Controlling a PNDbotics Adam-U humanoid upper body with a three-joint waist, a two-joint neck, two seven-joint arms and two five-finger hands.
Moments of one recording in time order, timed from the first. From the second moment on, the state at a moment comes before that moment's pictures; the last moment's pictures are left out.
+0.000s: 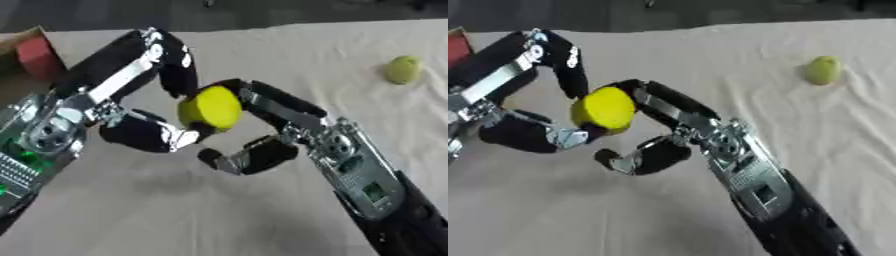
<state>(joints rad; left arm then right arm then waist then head) -0.79 0.65 -0.51 -1.98 -0.26 0.27 -0.18 -0.71 -0.21 0.42 -1.79 0.26 0.10 0.43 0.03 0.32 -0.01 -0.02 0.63</state>
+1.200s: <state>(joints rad) -0.76 0.69 -0.50 -1.98 -0.25 0.21 -0.13 -0.70 -0.21 0.39 -1.78 0.29 0.14 0.35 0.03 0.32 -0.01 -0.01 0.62</state>
